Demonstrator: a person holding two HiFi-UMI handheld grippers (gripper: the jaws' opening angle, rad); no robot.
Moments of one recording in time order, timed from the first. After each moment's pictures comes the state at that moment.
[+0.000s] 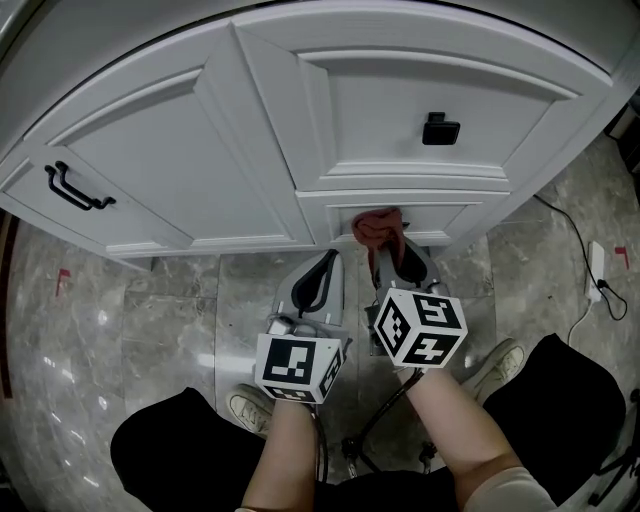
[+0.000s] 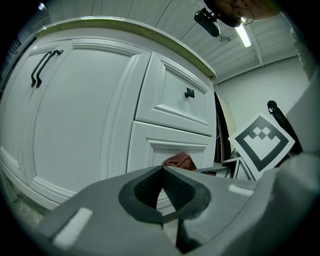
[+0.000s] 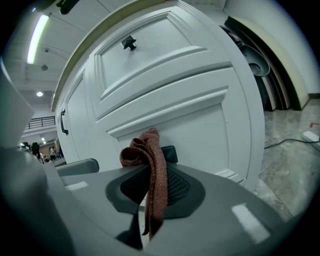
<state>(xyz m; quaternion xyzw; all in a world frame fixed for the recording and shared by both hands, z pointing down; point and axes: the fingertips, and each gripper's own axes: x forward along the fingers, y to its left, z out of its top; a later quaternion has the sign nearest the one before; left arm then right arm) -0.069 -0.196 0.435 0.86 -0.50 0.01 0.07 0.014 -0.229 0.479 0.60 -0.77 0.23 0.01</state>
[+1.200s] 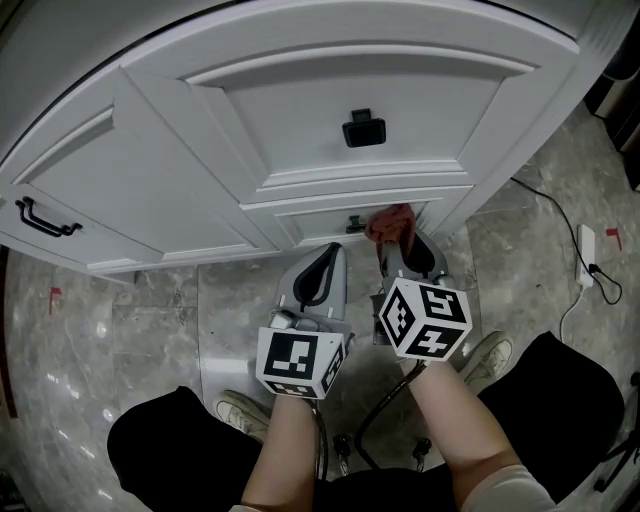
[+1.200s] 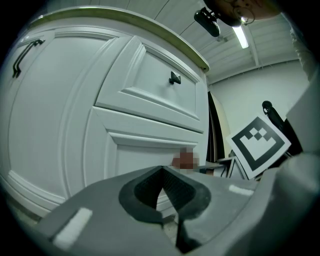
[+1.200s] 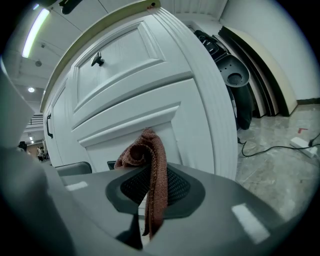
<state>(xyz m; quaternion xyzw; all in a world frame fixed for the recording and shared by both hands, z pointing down) -0.001 -0.211 0.439 0.88 -0.47 0.01 0.07 0.095 -0.243 0.479 0.65 -0.73 0.21 0.00</state>
